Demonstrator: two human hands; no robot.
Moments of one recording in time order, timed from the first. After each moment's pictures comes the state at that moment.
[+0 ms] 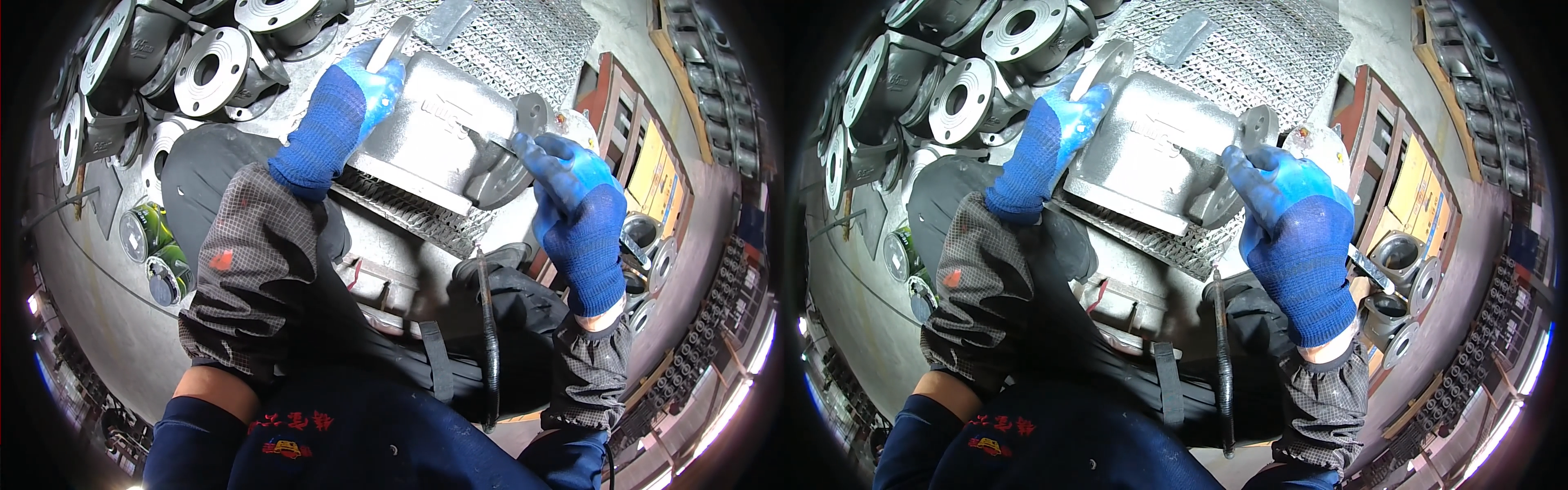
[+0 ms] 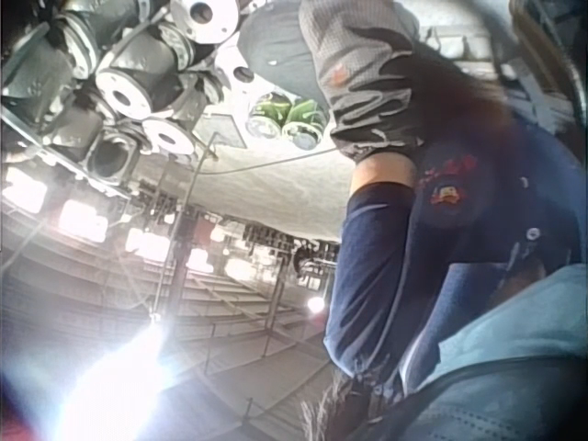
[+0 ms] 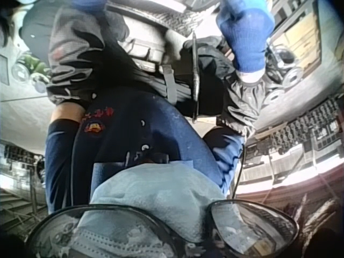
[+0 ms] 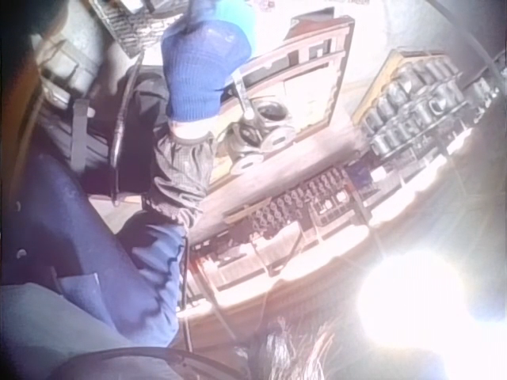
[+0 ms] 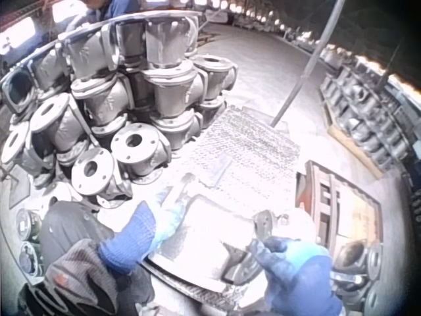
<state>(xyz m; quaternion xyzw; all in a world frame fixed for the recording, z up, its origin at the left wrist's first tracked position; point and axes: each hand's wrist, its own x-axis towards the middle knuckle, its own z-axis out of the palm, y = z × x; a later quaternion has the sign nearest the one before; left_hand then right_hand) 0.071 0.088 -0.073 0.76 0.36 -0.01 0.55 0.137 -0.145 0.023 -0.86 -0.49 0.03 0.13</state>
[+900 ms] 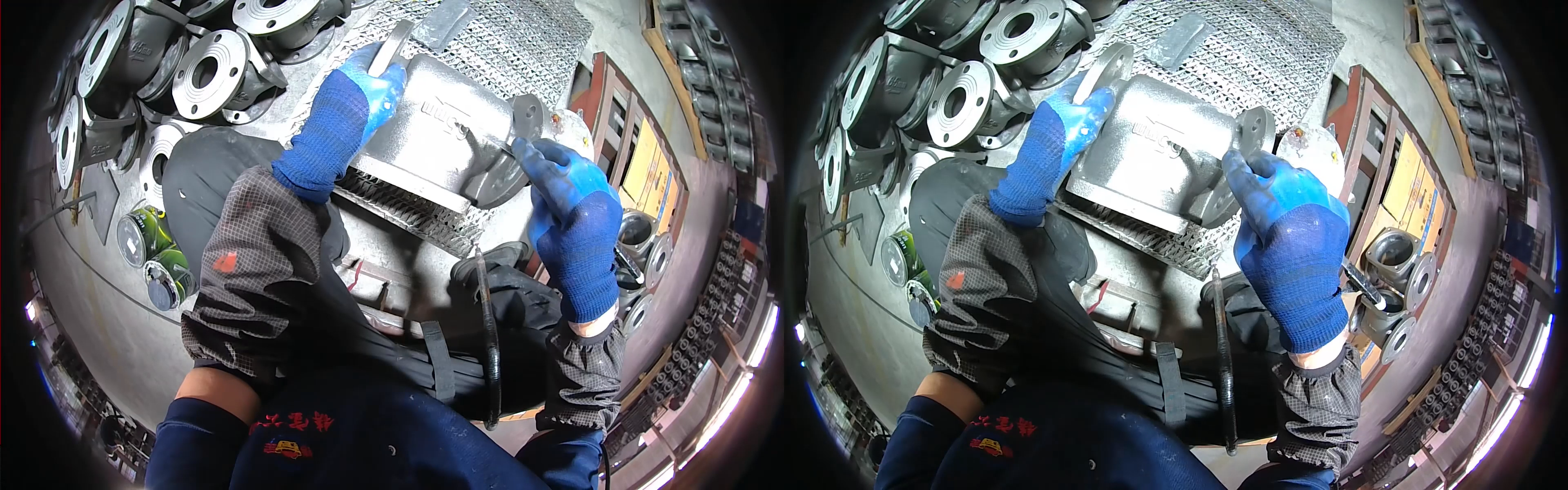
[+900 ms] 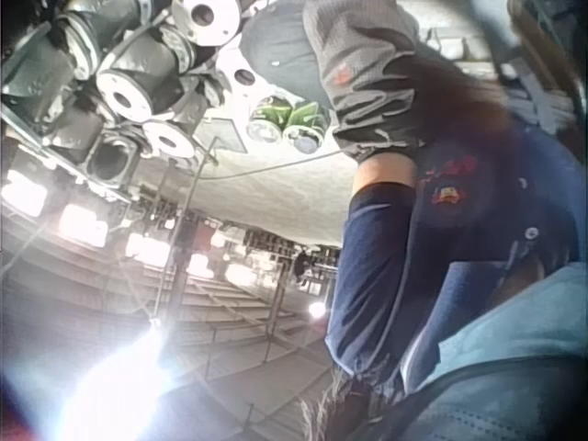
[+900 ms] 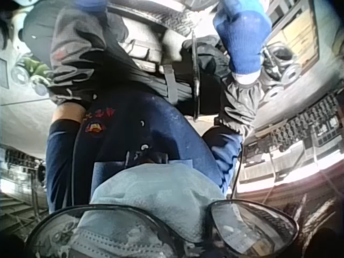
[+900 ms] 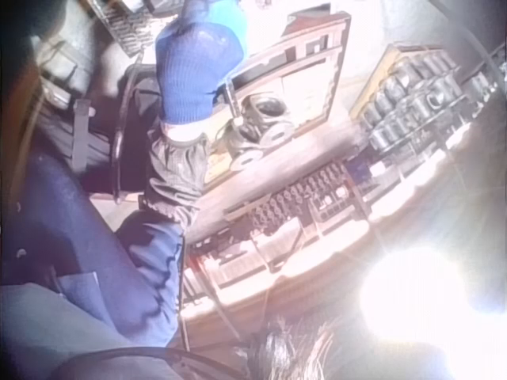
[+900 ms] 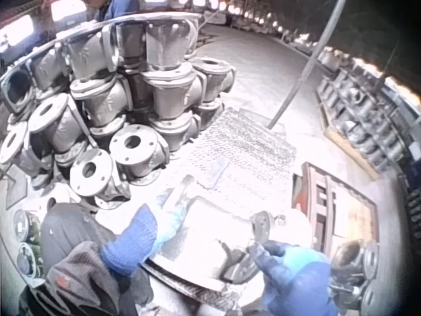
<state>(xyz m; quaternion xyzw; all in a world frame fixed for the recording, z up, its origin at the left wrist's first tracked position) 0.065 0.085 -0.062 0.71 0.33 0.00 0.62 0.126 -0.141 0.027 -0.87 -0.47 0.00 0.11</state>
